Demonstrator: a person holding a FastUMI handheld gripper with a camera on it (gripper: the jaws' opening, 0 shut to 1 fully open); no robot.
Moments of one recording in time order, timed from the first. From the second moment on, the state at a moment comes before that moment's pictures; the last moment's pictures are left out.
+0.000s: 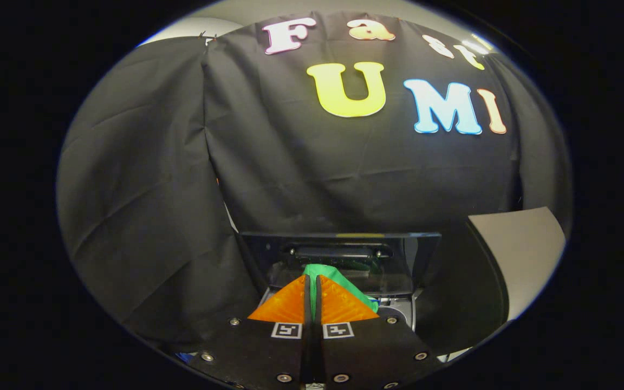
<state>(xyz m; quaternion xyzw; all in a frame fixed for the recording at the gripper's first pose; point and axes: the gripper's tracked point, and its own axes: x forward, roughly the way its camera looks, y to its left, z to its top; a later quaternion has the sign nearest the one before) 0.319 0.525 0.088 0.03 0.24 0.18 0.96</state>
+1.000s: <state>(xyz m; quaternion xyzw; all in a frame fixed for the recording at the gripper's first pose) 0.331 0.500 -0.125 -0.04 0.38 0.13 0.92</state>
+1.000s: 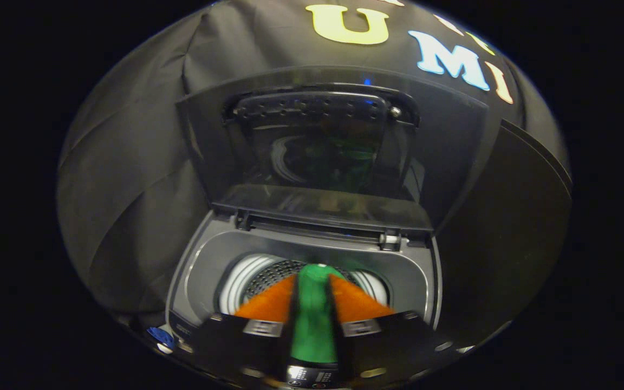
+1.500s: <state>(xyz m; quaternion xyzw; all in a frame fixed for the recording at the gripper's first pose) 0.322 0.505 -0.114 -0.04 0.38 0.16 0.91</state>
